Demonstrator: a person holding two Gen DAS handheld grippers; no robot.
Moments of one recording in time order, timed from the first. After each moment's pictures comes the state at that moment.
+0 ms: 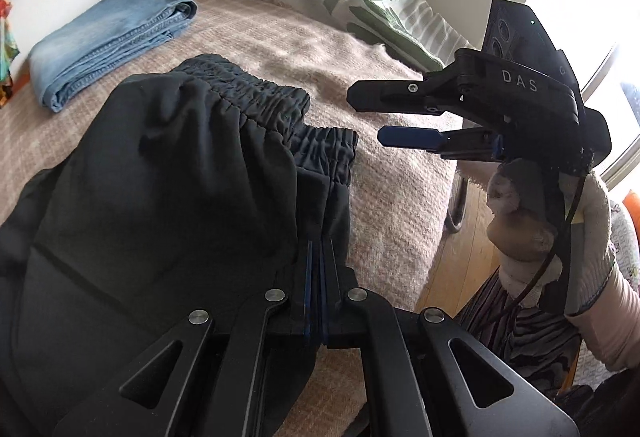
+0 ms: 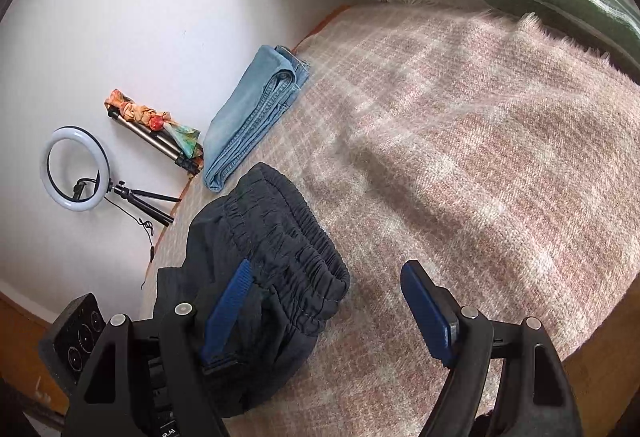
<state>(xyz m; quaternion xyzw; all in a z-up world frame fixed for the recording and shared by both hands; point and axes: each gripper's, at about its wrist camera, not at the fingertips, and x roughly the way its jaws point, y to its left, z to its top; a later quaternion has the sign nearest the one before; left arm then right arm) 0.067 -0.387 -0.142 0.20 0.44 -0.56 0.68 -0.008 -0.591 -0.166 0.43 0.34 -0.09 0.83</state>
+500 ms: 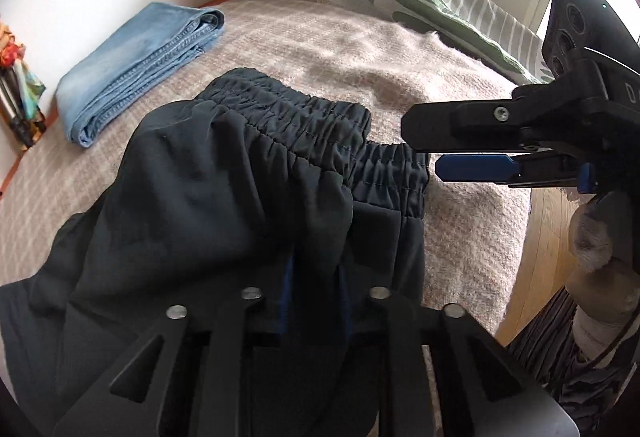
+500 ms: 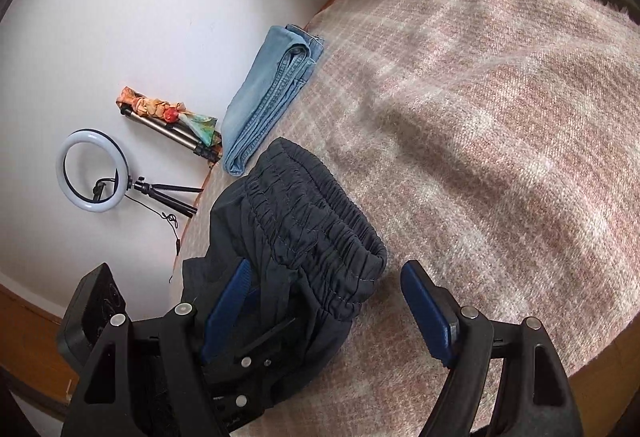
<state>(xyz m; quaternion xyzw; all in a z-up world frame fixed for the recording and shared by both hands) 0.080 -0.419 -0.160 0.27 0.41 -0.49 0.72 0.001 -0.581 -0.179 0.48 0.34 -0.05 0.81</state>
